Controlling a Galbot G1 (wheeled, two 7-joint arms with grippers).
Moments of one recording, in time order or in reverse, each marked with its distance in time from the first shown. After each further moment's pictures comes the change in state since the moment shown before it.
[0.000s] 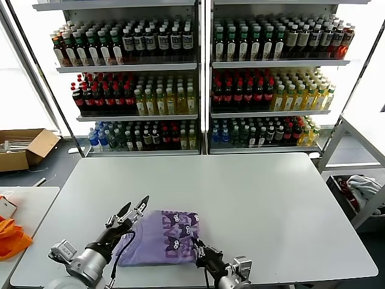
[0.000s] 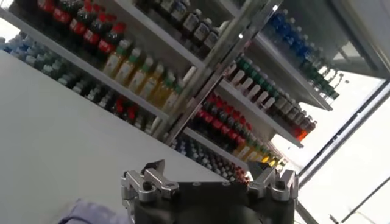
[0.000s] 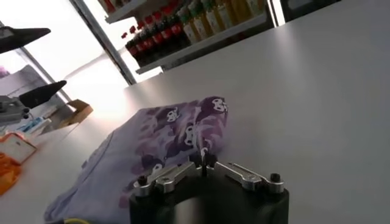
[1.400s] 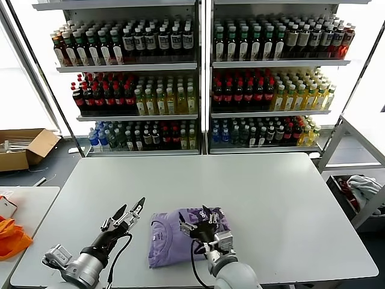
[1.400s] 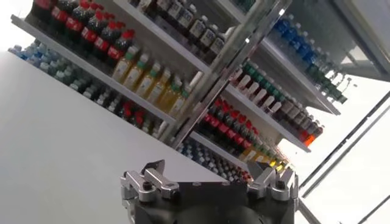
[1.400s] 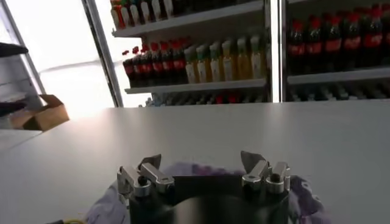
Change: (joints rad) left arm 0.043 -0.041 -0.031 -0.037 0.027 0.007 -0.002; right arm 0.247 0.086 -0.146 -0.151 -0.305 -0.015 0.114
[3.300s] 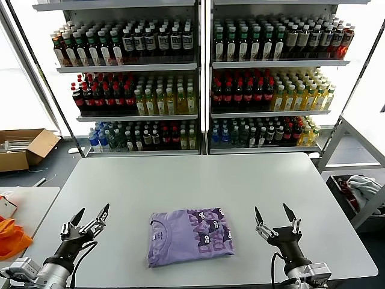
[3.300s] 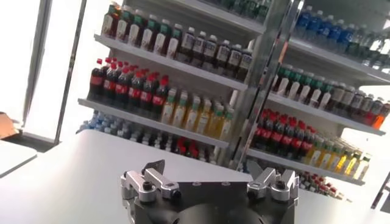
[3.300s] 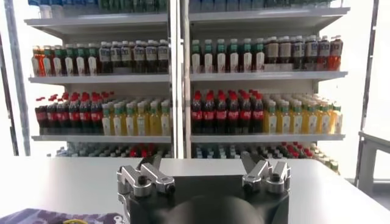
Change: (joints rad) left arm 0.057 -0.071 -0.237 0.054 0.326 -0.053 0.199; right arm -0.477 -0.012 0.636 0.317 -0.096 0.294 -0.283
